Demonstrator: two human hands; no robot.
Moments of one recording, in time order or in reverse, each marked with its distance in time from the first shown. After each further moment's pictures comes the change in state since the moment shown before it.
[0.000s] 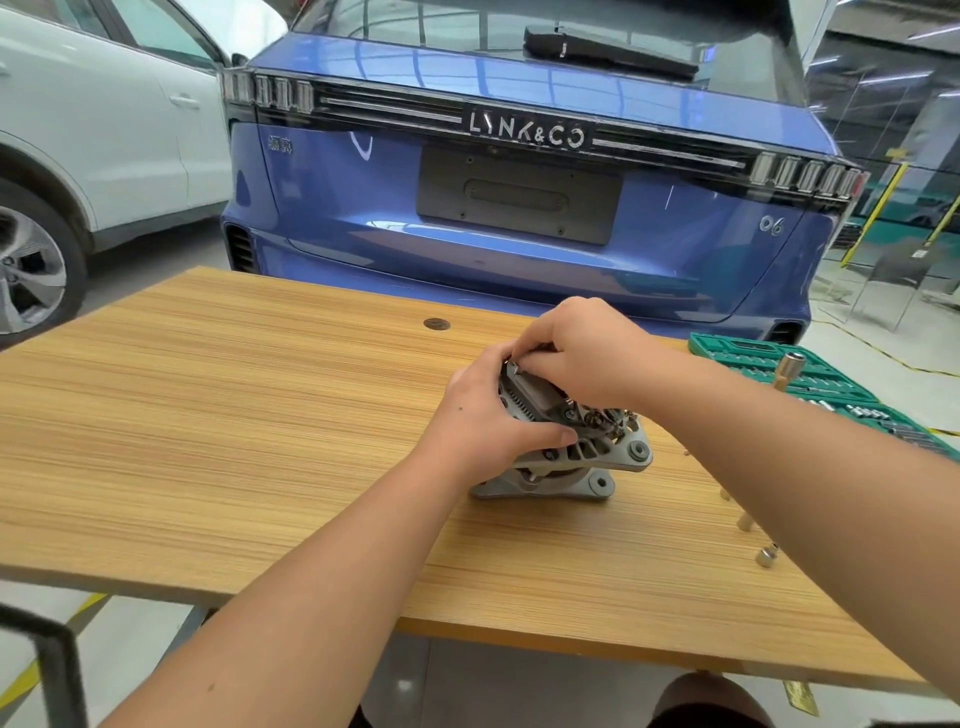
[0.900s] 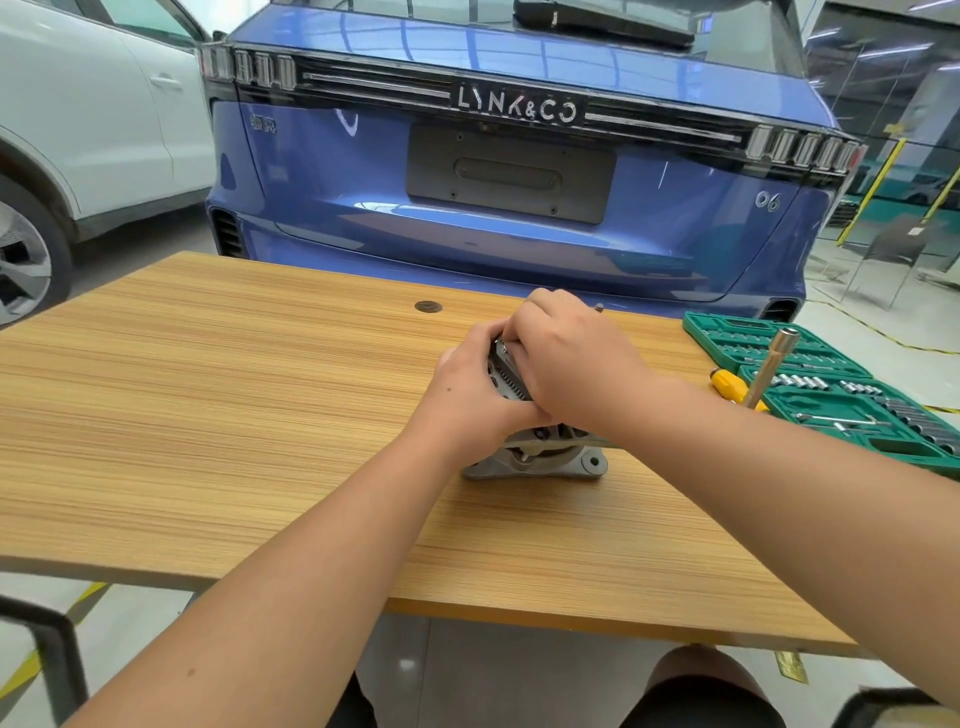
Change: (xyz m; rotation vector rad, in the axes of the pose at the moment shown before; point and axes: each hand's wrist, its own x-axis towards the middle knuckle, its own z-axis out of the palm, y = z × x) left_hand 0.000 0.000 0.001 -0.032 -0.004 0.013; right_hand -0.011 0.008 0.040 -0.281 0.287 -0.156
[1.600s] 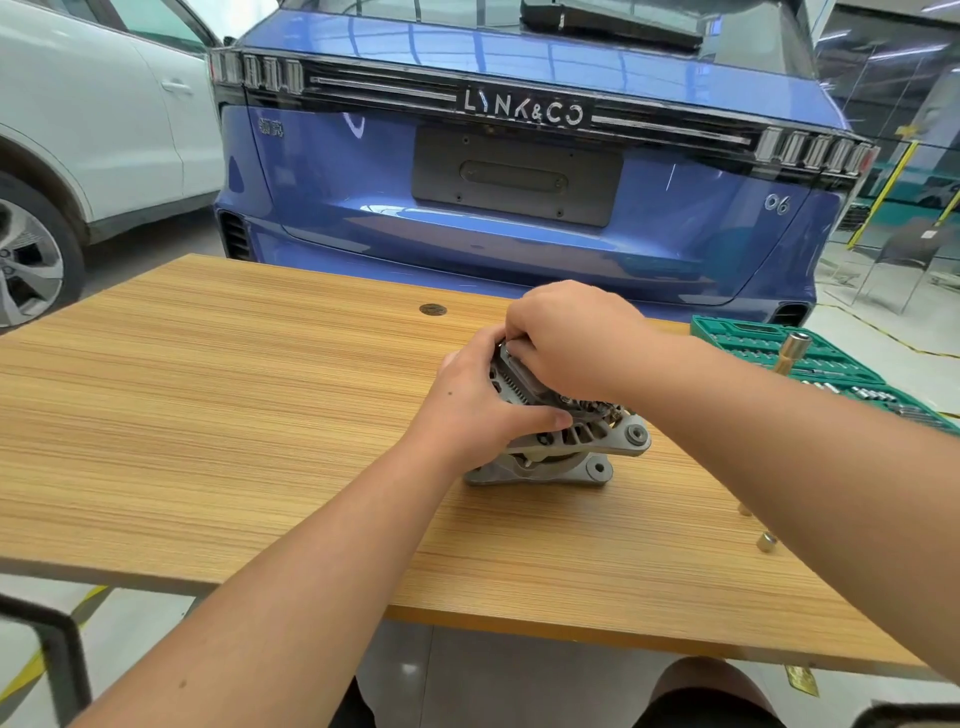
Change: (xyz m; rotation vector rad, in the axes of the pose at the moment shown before) left_hand -0.004 0.005 -0.003 0.010 0.003 -0.022; right_hand 0.023 -0.009 -0.037 -0.056 -0.329 0.055
